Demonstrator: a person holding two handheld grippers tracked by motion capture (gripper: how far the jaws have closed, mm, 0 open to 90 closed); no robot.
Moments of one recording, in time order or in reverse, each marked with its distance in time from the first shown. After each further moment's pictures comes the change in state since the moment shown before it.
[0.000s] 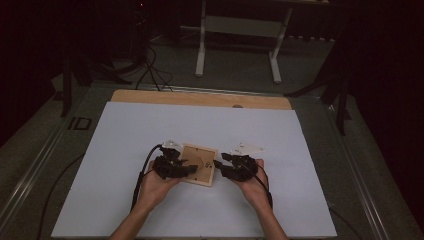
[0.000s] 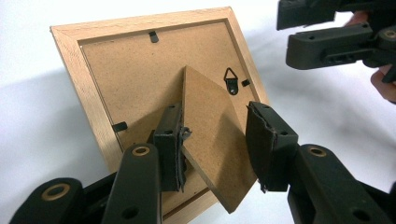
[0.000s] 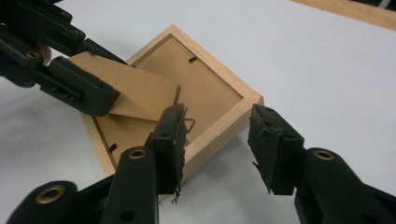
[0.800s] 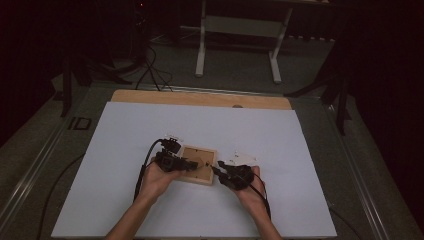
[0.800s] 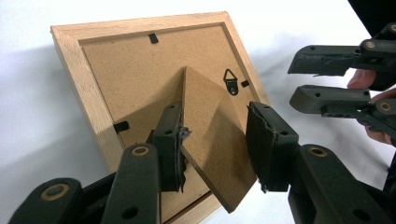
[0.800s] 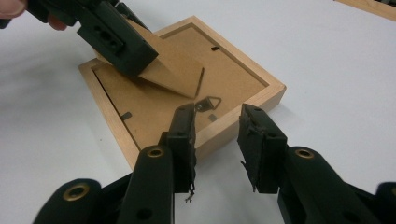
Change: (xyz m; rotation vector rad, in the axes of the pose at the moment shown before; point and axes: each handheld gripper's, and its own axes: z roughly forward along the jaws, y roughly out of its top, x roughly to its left) left arm 0.017 0.016 0.012 0.103 -0.047 -0.140; right arm 0.017 -0.020 0.006 0.016 -0.037 -0.069
